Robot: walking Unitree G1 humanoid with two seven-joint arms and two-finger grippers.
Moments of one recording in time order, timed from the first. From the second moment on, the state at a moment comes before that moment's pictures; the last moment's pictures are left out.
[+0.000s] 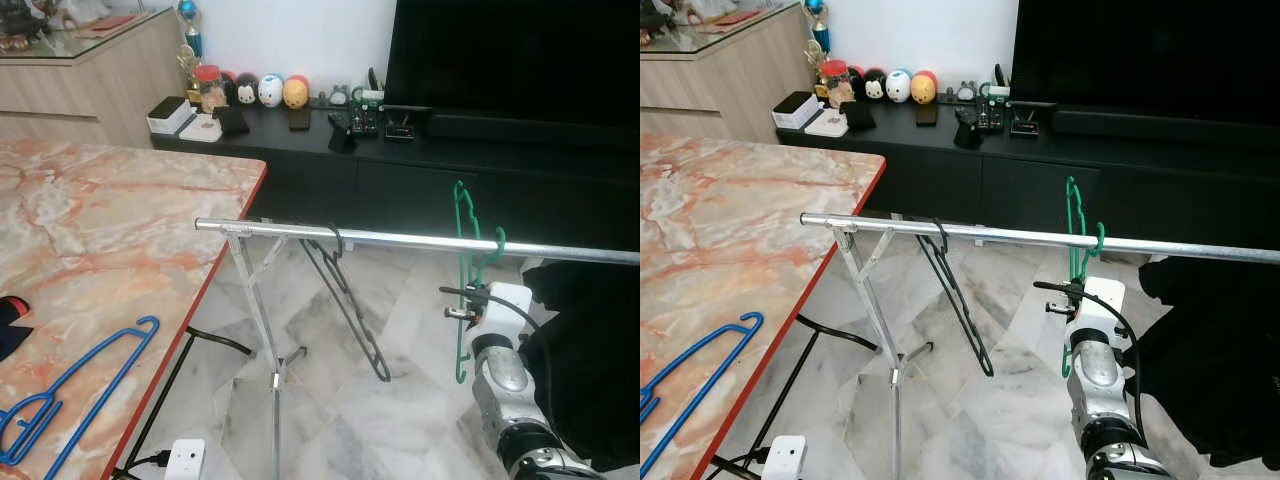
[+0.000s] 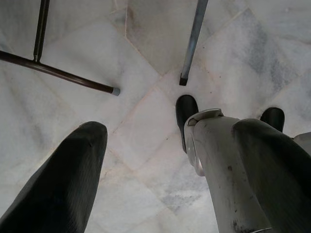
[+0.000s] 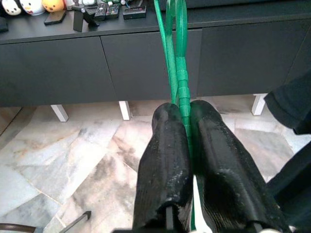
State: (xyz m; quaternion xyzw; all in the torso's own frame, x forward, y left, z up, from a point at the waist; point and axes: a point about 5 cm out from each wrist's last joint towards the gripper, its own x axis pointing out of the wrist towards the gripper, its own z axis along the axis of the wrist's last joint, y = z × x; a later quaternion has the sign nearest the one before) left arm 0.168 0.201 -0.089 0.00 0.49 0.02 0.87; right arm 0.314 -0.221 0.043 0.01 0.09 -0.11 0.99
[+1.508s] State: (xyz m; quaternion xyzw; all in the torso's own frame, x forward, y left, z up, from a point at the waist) left arm 0.187 0.184 -0.083 0.01 0.47 -0.01 0.88; right arm 0.302 -0.213 0.045 0.00 0.02 -0.11 0.99
